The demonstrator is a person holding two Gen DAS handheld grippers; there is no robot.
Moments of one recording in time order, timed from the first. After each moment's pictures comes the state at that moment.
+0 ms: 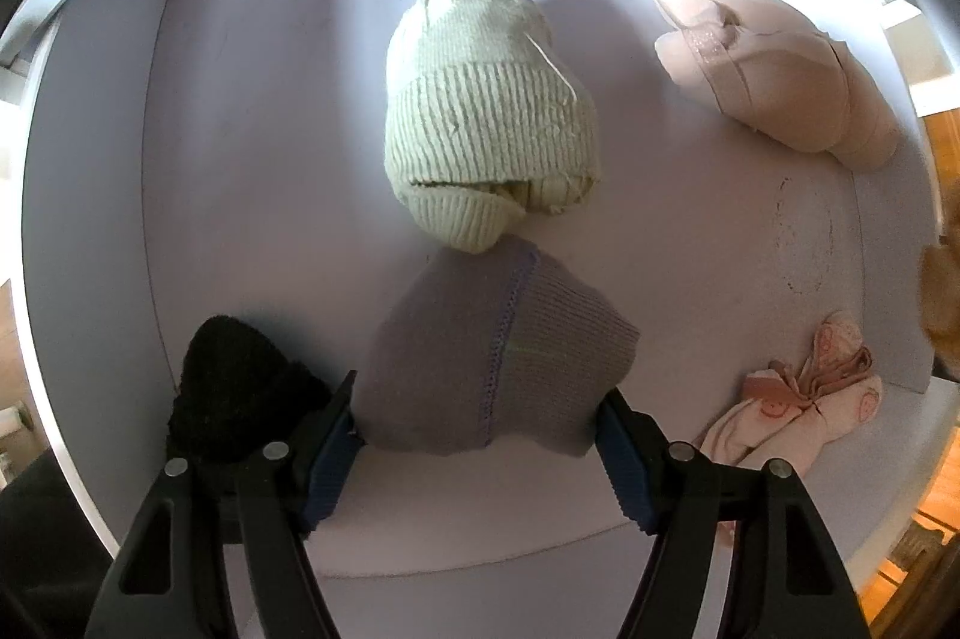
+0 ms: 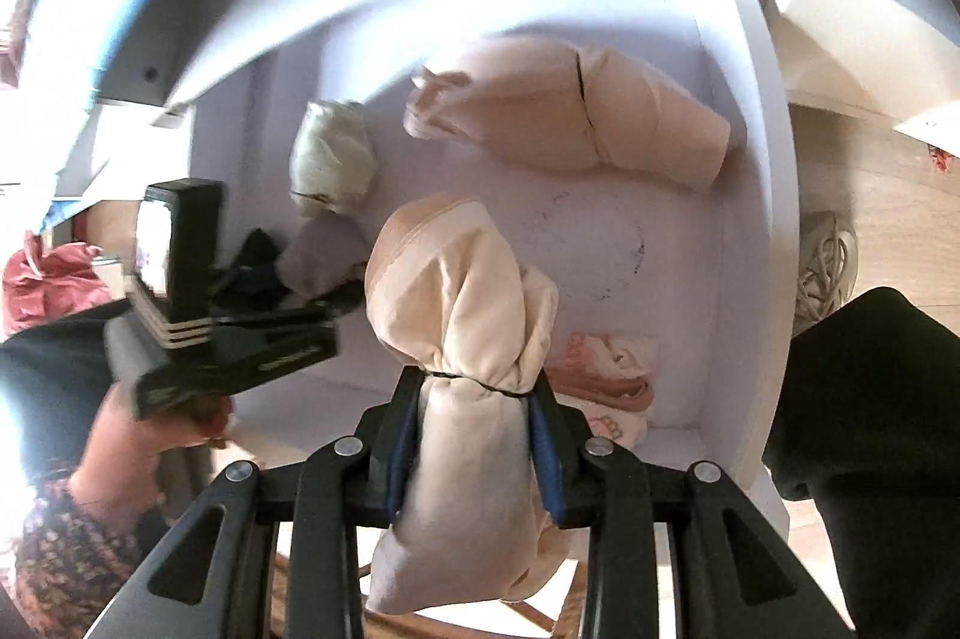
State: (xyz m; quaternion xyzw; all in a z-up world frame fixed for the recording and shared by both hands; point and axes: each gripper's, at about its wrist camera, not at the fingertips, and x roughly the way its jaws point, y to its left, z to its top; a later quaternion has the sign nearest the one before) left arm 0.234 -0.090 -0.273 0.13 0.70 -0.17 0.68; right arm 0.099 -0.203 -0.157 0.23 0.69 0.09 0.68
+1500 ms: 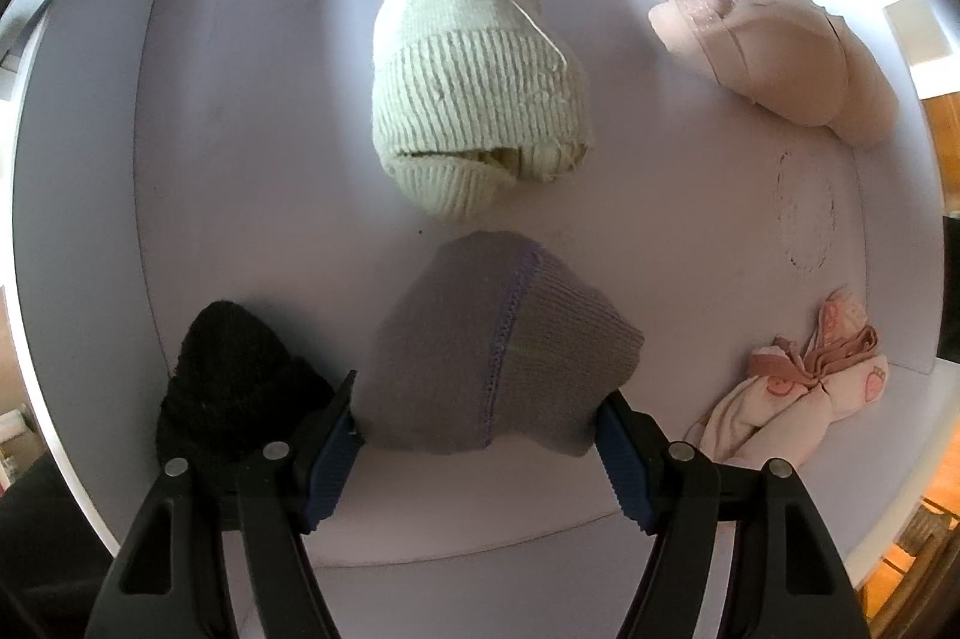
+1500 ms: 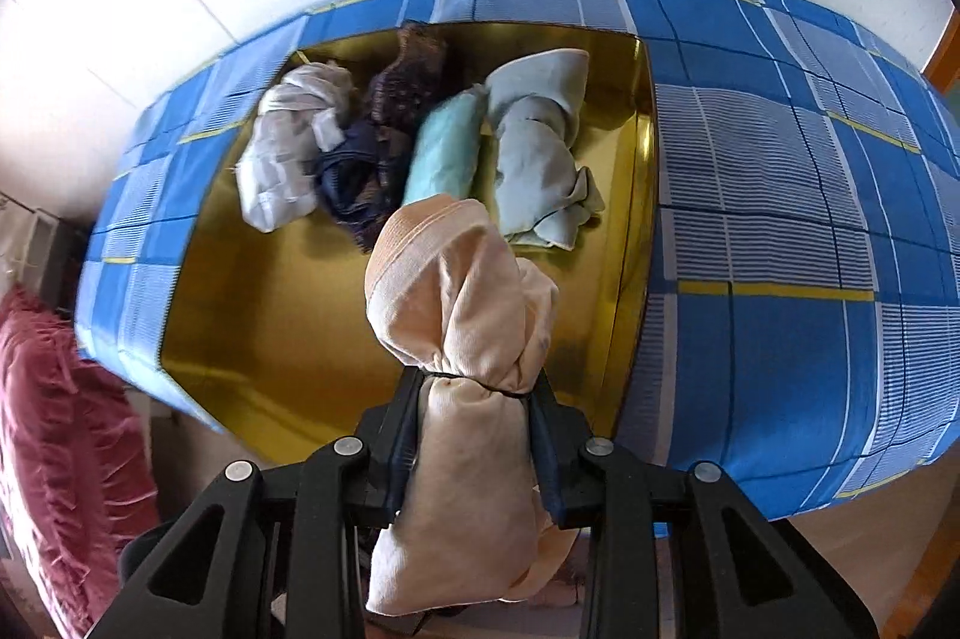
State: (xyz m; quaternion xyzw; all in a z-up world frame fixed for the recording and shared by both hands) left arm 0.234 -0.111 -0.279 0.15 0.71 -0.17 0.67; right arm 0.283 -0.162 0.067 0.15 0.58 0.02 0.80
